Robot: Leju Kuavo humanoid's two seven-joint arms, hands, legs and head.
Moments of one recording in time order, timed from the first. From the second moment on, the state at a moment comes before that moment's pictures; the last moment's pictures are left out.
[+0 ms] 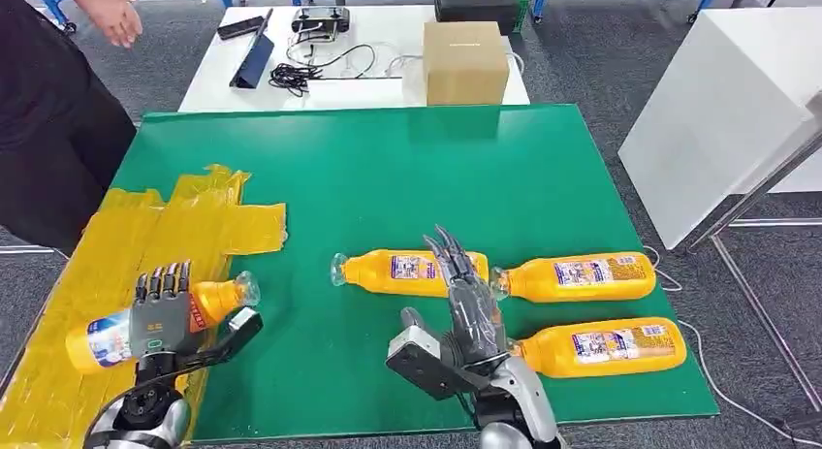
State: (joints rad) left arm -0.14 0.09 -0.06 -1.01 -1.57 0.53 0.26; right arm -0.01 0.00 0.55 -1.68 0.75 -0.26 0.06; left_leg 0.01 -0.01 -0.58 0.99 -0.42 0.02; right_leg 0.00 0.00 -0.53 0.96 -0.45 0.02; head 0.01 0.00
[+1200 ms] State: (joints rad) left arm -0.05 0.01 -0.02 -1.26 -1.01 0.45 -0.11; right arm -0.03 -0.03 0.49 -1.65 0.97 -0.18 0.17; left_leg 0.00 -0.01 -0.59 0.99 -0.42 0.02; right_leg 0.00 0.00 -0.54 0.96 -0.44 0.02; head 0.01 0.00
